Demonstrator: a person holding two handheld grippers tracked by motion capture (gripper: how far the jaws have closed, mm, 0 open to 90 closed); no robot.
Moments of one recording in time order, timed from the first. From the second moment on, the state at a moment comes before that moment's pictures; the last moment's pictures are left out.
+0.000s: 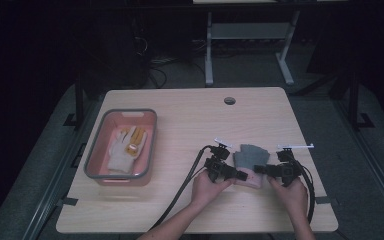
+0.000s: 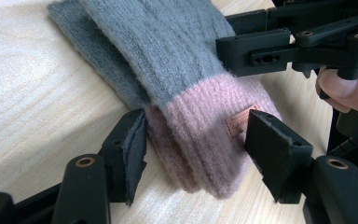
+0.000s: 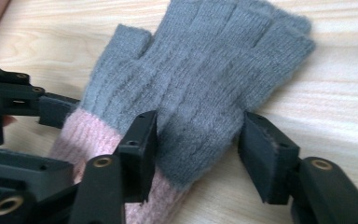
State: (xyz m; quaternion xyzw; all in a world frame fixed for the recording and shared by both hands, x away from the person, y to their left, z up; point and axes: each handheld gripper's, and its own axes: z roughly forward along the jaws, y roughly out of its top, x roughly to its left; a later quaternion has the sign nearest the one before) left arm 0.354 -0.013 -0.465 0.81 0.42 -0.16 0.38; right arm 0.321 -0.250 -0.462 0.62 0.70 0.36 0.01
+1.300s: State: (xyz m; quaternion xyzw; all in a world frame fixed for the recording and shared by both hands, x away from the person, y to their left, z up) left arm 0.367 0.014 -0.460 0.77 0.43 -0.20 0.44; right arm 0.323 -0.245 -0.453 0.61 0.67 0.43 -0.05
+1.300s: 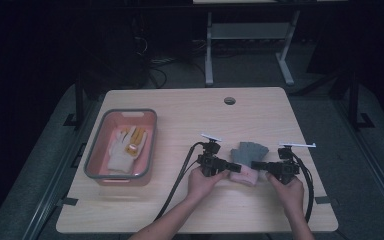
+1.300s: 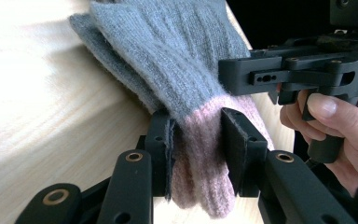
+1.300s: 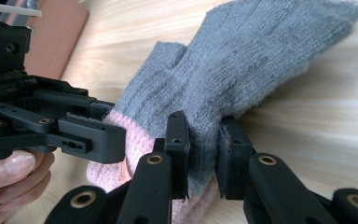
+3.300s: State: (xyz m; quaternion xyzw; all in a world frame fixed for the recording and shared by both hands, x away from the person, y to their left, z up) left arm 0.359 0.140 -0.383 0.75 0.44 -0.11 0.48; right arm 0.364 -0.127 -0.375 0.53 0.70 0.48 -0.08
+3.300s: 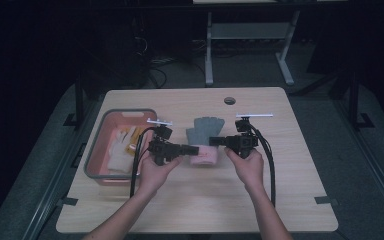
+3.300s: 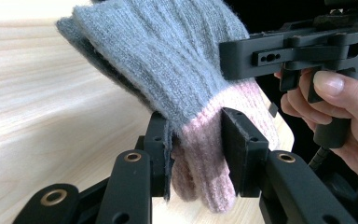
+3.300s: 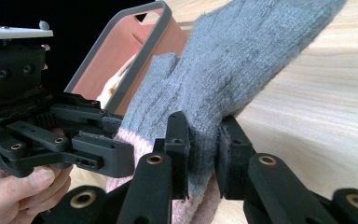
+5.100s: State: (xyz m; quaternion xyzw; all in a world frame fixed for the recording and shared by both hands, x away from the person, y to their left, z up) left arm 0.352 0.237 -0.358 0.73 0.47 -0.06 0.49; right arm 0.392 -0.030 -0.356 0.48 0.71 0.50 -0.11
